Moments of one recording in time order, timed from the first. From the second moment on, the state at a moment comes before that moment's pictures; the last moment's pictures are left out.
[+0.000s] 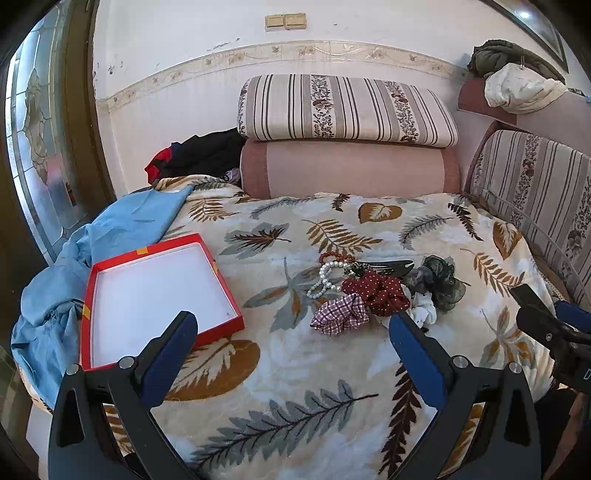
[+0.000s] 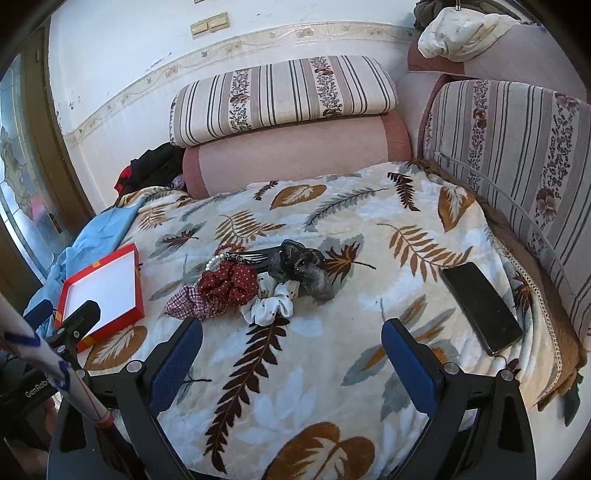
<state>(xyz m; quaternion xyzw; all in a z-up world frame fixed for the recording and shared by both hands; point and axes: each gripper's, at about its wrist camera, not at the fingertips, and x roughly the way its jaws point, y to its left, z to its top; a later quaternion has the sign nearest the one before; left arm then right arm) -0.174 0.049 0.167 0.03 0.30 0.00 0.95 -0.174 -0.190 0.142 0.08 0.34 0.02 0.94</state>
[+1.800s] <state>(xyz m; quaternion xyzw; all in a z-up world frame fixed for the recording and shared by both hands) -0.070 0.044 0.081 0.01 0.40 -0.05 0.91 -0.071 -0.208 0.085 0.10 0.39 0.02 0.92</state>
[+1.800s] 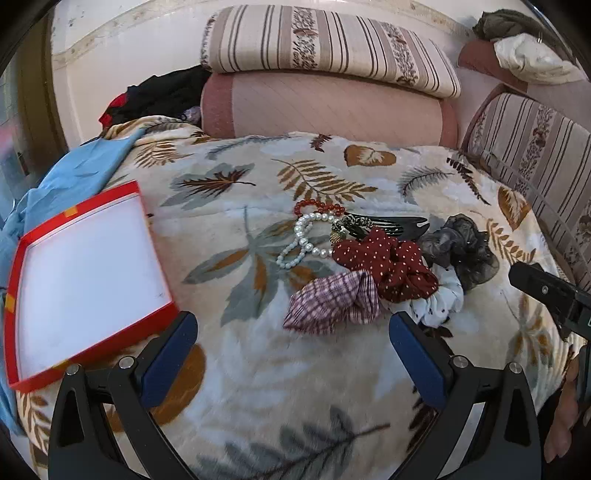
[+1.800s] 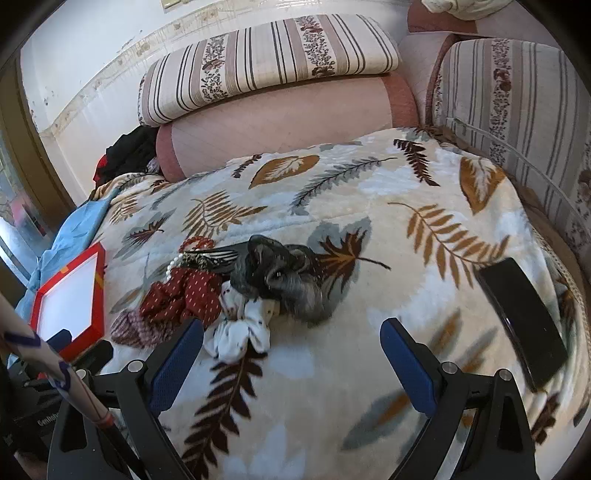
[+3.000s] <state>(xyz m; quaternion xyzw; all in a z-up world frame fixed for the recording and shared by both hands) -0.028 0.050 0.042 -0.04 0.43 -0.06 0.90 -0.018 -0.205 0.053 0.11 0.40 0.04 0.91</state>
